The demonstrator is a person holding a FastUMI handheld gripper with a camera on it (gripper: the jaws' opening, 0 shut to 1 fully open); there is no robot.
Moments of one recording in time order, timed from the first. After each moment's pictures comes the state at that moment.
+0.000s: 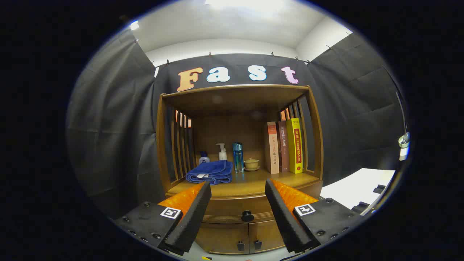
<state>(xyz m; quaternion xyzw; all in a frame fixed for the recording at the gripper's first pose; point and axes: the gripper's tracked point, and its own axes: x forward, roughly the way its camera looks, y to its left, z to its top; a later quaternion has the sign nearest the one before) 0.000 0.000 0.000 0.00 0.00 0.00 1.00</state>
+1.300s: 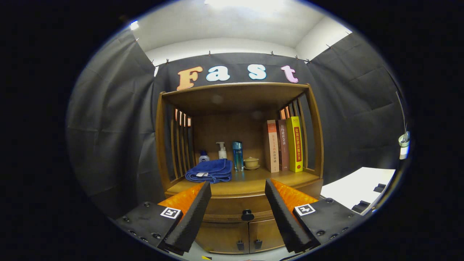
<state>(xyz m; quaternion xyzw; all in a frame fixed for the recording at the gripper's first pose) 0.007 0.001 -0.005 0.00 0.00 0.01 1.00</state>
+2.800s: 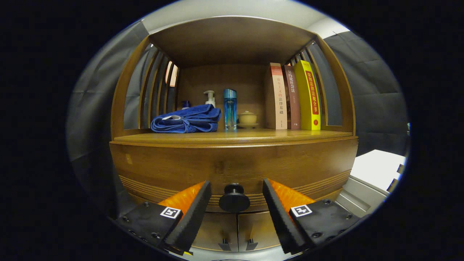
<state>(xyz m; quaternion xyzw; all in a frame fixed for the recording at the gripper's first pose) 0.117 -0.048 -0.246 -0.03 0.13 0.00 0.99</state>
